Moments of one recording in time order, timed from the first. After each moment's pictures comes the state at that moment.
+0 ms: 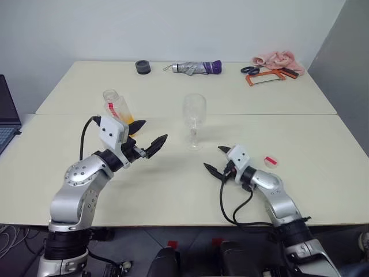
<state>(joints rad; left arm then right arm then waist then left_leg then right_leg) -0.22 0.51 0.17 -0.26 -0.43 0.41 -0.55 -0.28 -0.27 0.17 0.09 0.03 0.06 0.66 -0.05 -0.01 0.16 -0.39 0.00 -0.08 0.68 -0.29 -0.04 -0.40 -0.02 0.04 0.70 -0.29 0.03</state>
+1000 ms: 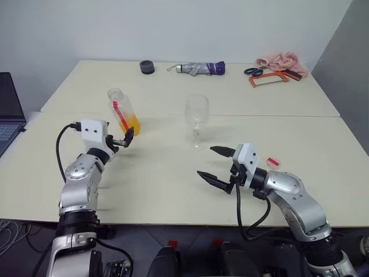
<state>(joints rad) -0.42 0.47 0.26 0.28 -0.24 0.16 -0.39 -0.23 -0.39 0.20 -0.39 0.27 0.38 0.73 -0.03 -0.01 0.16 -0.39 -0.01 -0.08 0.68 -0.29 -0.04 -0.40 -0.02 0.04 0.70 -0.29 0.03</state>
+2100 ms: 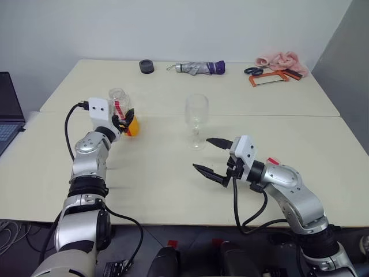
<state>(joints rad) -0.74 0.48 0.24 0.72 -0.18 0.01 -0.42 -0.30 -0.37 0.21 -0.39 0.27 0.38 0.72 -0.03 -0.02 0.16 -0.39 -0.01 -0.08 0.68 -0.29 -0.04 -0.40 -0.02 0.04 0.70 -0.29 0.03</state>
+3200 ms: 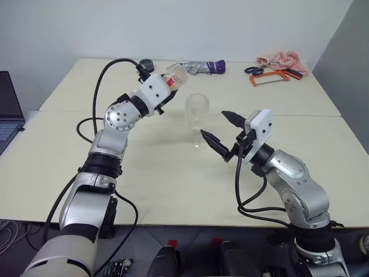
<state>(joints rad) -0.94 0.49 -0.13 0.65 0.17 -0.34 -0.49 -0.37 -0.28 0.10 -0.47 0.33 0.49 0.45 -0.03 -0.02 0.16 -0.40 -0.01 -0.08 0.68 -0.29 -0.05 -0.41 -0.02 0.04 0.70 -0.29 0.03</state>
